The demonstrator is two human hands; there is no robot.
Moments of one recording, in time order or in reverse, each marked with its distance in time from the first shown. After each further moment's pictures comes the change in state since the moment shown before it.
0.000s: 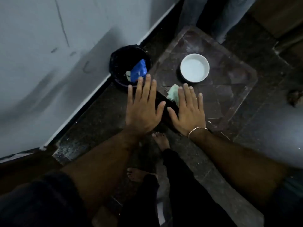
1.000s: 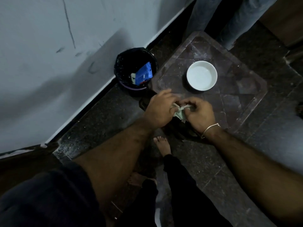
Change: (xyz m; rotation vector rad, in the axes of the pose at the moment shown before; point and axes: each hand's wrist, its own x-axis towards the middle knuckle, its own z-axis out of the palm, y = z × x) left_hand 0.052 0.022 0.017 -0.530 -0.220 0.133; right_hand 0.037 0.015 -0.029 0.760 -0.012 0.151
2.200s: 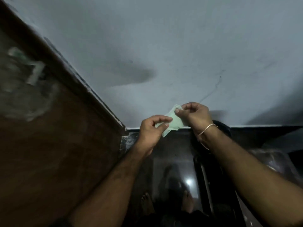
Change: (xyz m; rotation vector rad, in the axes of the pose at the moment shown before) left_hand -0.283 0.074 -0.248 -0.897 1.236 -0.557; right_hand -0.108 -0.378 0.060 0.438 -0.694 -0.196
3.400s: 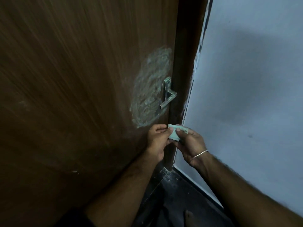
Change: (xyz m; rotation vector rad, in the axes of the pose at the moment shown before) left_hand 0.052 0.076 -0.289 -0.556 0.797 -0.090; right_hand 0.004 -0.053 0.360 0.191 -0.674 0.269
